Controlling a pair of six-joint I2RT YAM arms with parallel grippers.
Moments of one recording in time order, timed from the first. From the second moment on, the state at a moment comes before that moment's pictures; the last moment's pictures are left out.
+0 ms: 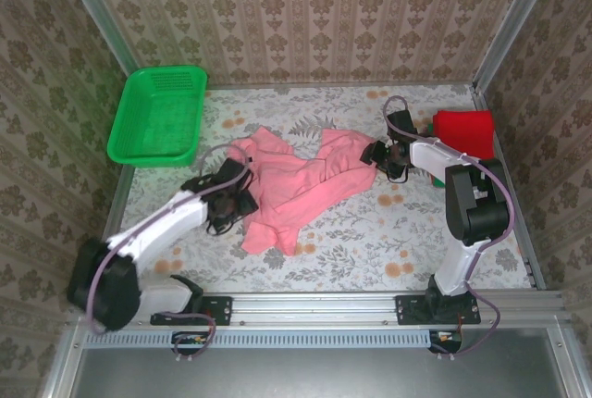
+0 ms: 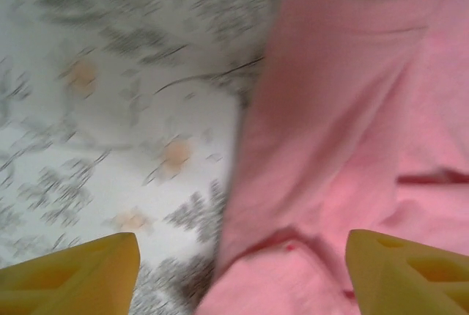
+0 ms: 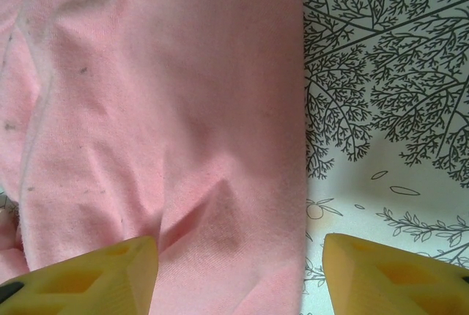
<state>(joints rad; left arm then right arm) -0.58 1.34 0.86 -0.79 -0.10 -0.99 0.14 1.82 1.16 -0.45 -0.19 0.66</state>
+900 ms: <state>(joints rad) -0.39 2.02 1.47 -0.75 0.00 -0.62 0.11 1.82 1.15 -0.46 -0.20 0.65</state>
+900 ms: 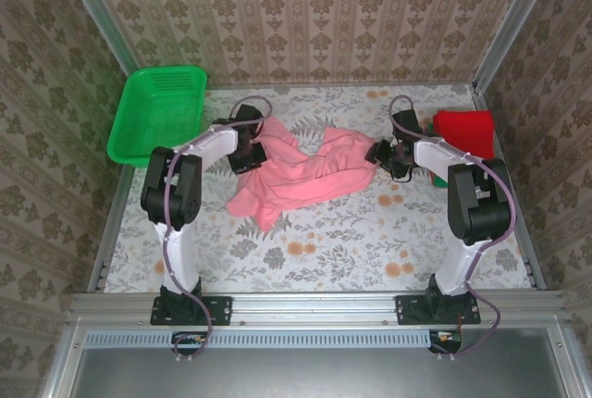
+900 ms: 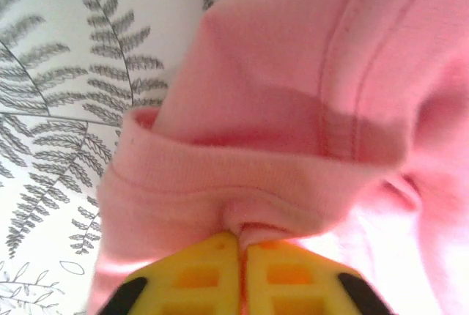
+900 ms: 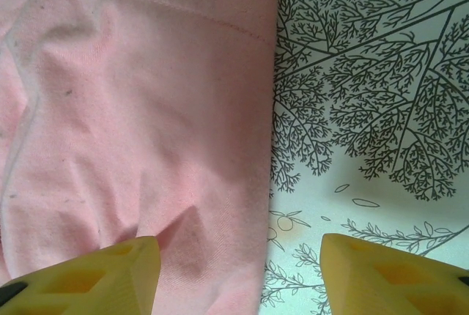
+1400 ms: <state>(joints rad) -0.47 1.75 1.20 -0.81 -0.07 -0.72 0.08 1.81 1.12 -0.45 -0.23 0.66</state>
